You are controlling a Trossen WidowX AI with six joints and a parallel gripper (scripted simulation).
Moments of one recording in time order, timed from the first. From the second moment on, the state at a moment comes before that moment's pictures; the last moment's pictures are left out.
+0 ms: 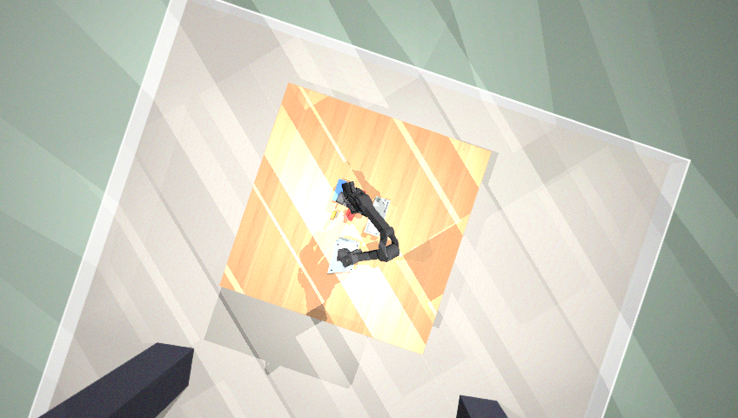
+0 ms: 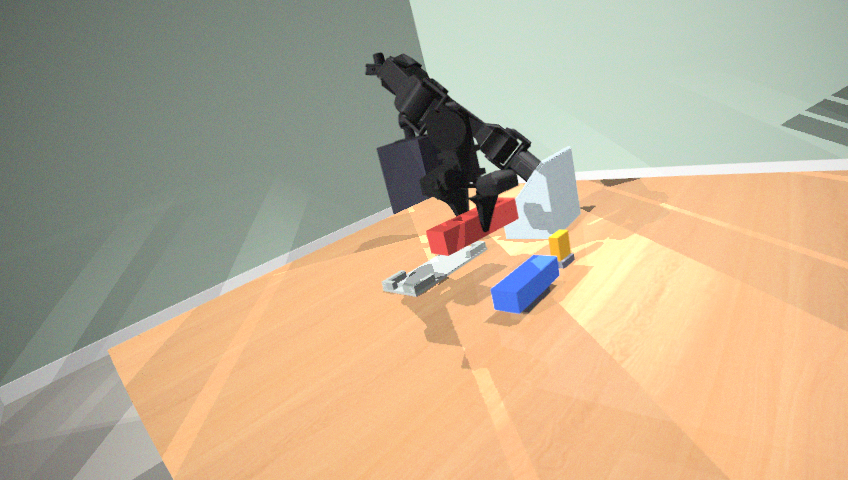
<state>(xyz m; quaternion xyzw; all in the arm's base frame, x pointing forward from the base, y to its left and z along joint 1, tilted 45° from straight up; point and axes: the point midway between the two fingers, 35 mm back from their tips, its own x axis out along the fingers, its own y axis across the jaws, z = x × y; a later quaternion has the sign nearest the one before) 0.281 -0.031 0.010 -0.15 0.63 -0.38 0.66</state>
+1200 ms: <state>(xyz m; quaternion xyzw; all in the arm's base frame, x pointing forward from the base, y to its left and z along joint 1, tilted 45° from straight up) 0.269 -0.067 0.063 -0.15 0.64 -0.36 0.66</state>
